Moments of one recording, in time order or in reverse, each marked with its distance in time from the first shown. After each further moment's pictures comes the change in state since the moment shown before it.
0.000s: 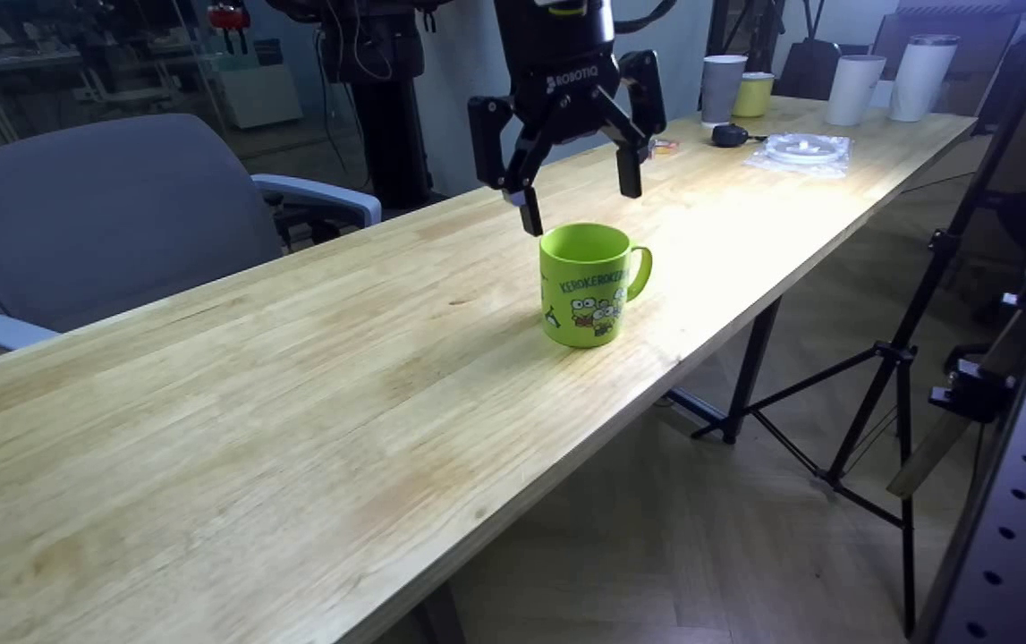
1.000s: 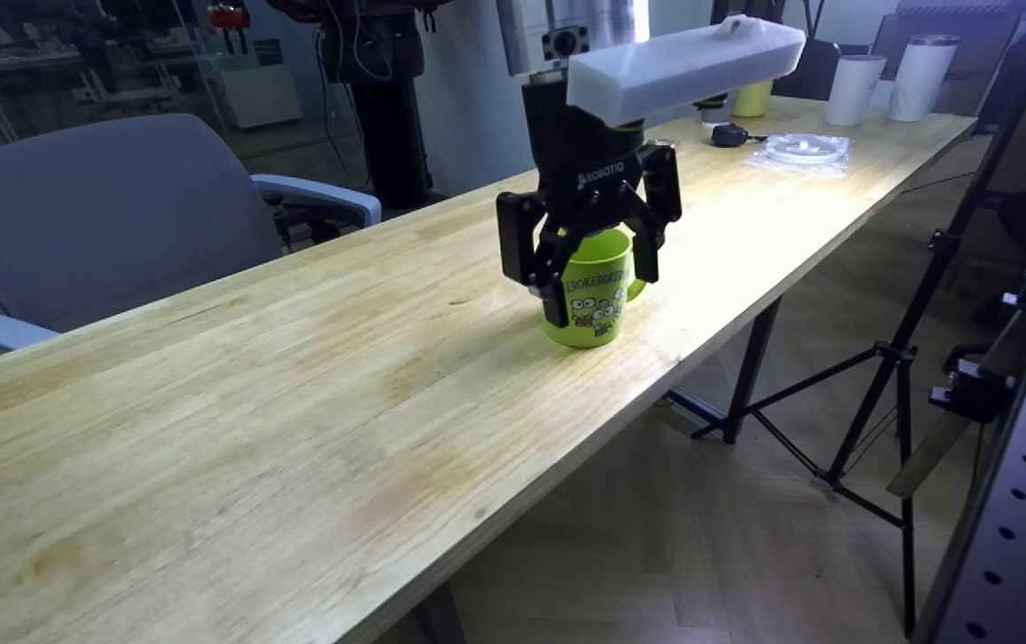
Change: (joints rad) arm -0.010 0.076 0.030 -0.102 0.083 0.146 -0.176
